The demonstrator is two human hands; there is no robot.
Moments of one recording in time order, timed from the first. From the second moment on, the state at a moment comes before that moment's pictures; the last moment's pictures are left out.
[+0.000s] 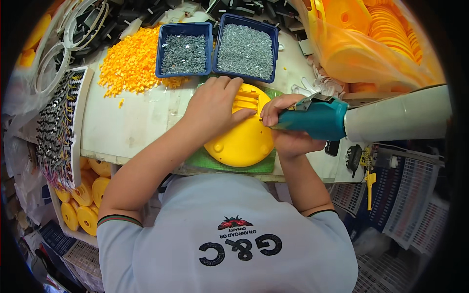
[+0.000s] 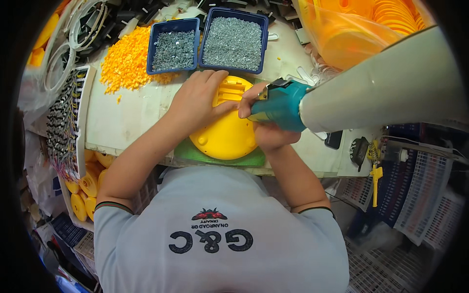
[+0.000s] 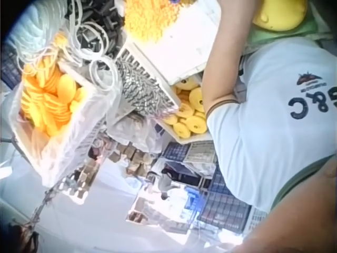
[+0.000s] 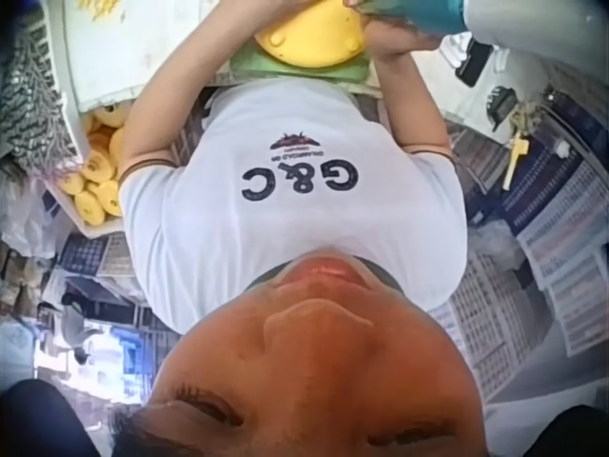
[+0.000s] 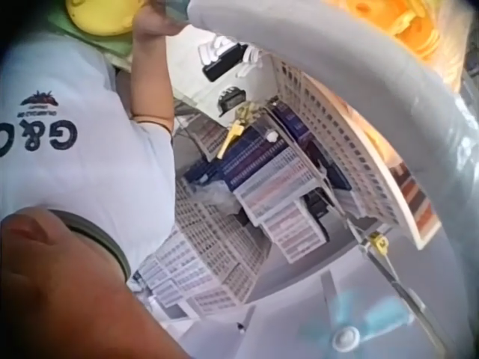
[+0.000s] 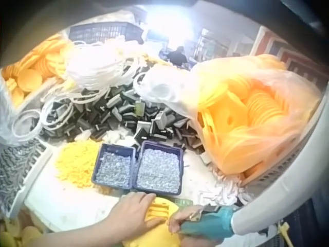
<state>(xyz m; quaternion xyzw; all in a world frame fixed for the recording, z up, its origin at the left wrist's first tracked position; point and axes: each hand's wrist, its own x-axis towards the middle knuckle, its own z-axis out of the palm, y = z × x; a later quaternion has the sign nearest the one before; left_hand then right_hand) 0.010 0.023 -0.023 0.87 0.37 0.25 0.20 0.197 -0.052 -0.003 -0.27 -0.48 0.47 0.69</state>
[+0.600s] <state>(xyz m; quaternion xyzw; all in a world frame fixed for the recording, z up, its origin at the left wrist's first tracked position) 0.006 0.026 -0.037 0.74 0.40 0.41 0.34 0.131 -0.061 0.030 -0.31 -0.51 0.59 0.54</state>
